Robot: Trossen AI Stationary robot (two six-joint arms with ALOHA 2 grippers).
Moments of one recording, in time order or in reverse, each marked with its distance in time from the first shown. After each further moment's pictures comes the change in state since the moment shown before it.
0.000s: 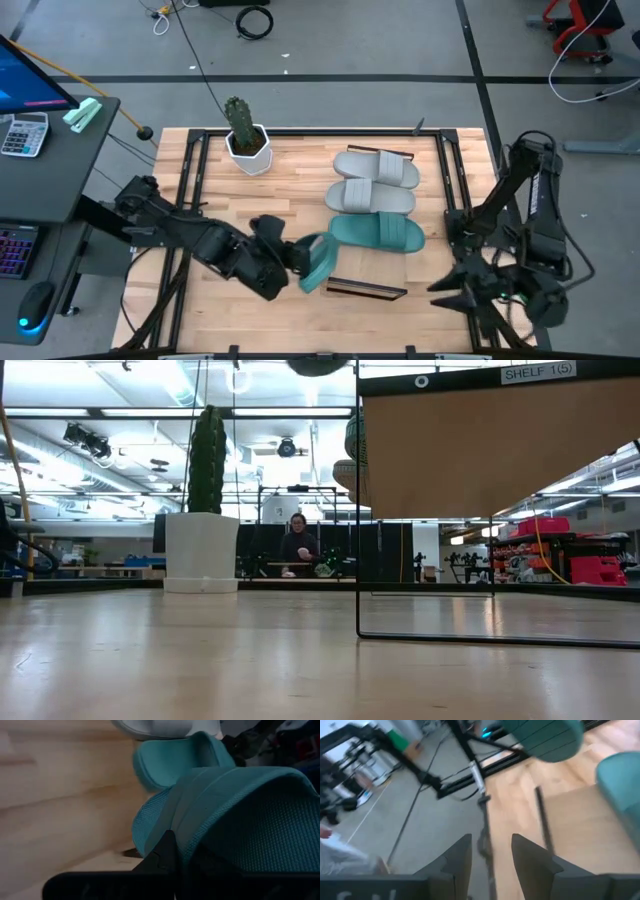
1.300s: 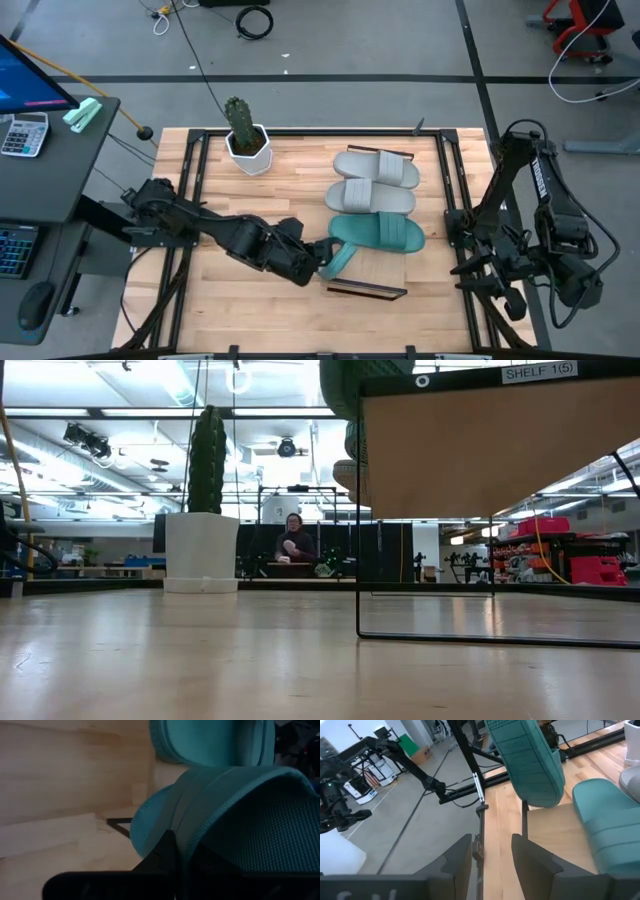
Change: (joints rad) left arm 0.116 0.107 0.001 0.108 0.257 -0.211; right arm 0.201 -0.133 0.000 -0.230 0.182 0.050
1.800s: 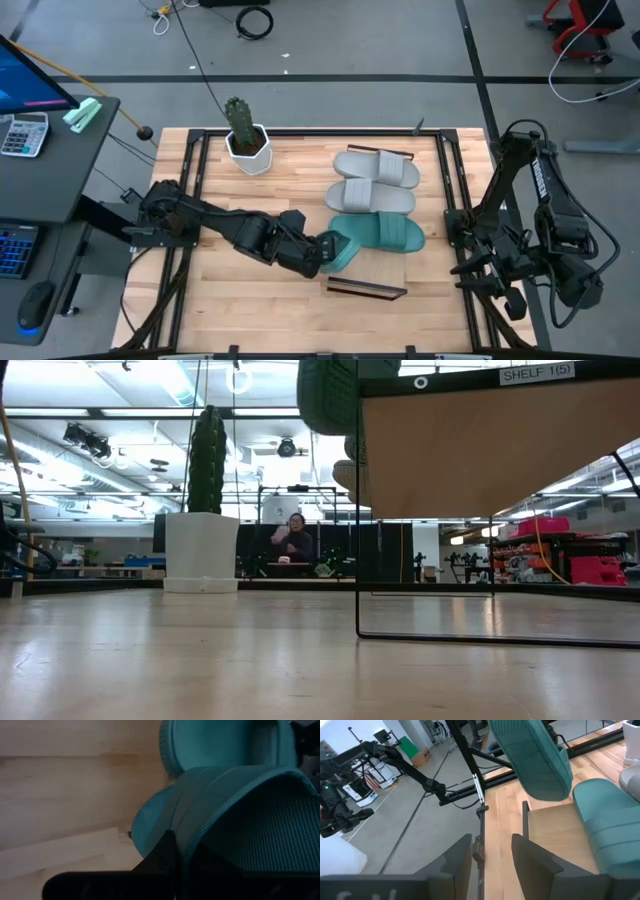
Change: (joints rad) left arm 0.039 0.073 0.157 -0.206 0.024 0.076; right arm 0.000 0.001 0.000 0.001 0.009 0.009
